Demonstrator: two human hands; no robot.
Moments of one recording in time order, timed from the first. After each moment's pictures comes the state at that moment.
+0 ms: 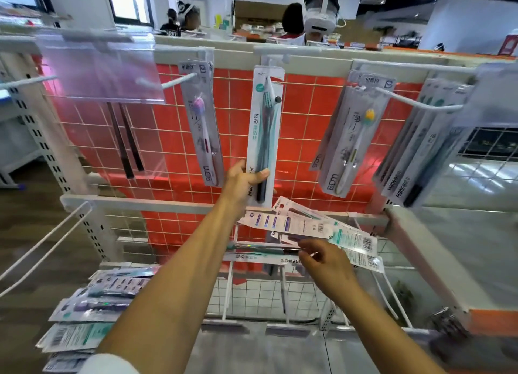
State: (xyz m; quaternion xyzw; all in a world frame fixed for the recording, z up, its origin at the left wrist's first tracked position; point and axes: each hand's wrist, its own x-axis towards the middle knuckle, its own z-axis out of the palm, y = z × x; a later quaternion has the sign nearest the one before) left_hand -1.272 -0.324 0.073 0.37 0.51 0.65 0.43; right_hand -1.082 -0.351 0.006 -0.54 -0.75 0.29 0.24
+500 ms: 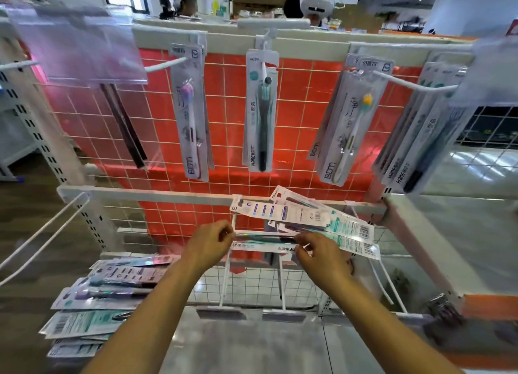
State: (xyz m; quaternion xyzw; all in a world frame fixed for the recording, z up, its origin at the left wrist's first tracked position) left_hand -1.305 -0.387 -0.031 0.59 0.73 0.28 0.19; right_hand -1.080 -0.343 -0.016 -0.53 -0.79 0.22 0.21
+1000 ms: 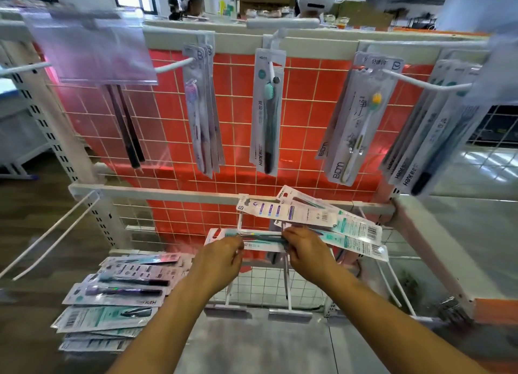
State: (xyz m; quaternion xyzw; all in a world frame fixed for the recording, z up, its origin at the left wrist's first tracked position) left_hand -1.288 -0.414 -0.038 0.66 0.73 0.19 0.06; right_hand -1.103 -0.325 -0.034 -0.39 -0.90 0.11 0.15
